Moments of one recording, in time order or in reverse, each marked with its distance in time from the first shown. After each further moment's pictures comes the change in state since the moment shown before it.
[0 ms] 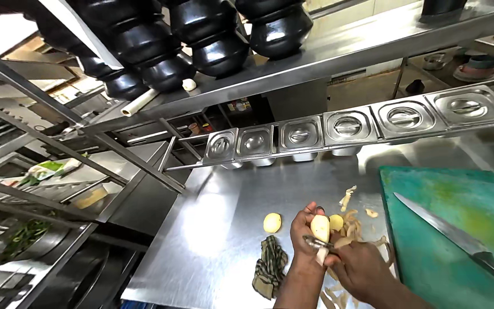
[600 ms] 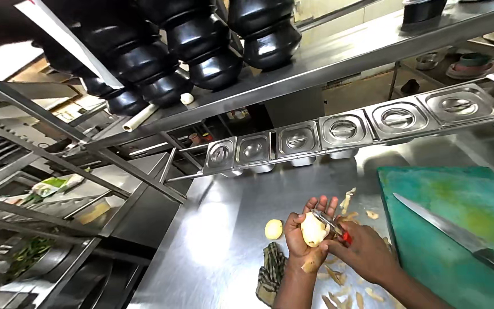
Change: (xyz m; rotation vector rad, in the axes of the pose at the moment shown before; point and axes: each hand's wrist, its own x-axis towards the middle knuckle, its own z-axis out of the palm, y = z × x) left_hand 0.030 -0.001 -0.032 -0.426 -0.538 -0.272; right_hand 0.039 0.014 -0.032 0.331 -0.521 0.635
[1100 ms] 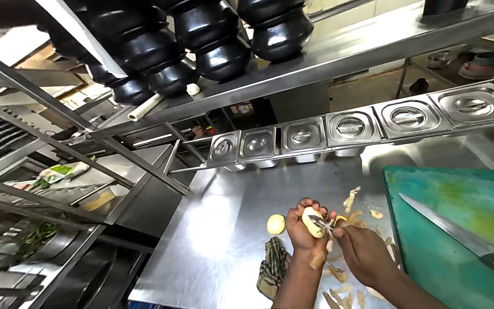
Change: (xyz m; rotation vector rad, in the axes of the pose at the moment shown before) left_hand 0.003 -0.007 0.020 0.240 0.290 0.314; right_hand -0.006 0.002 0.032 -0.134 0.393 -0.383
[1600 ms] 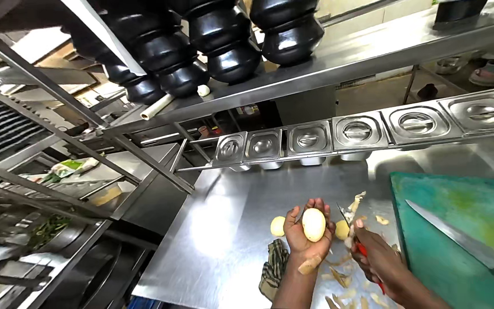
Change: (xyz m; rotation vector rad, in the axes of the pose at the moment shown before) left_hand 0.008 0.015 -0.018 -0.211 -0.024 -0.215; right_hand 0.008 0.005 -0.023 1.033 -0.395 0.853
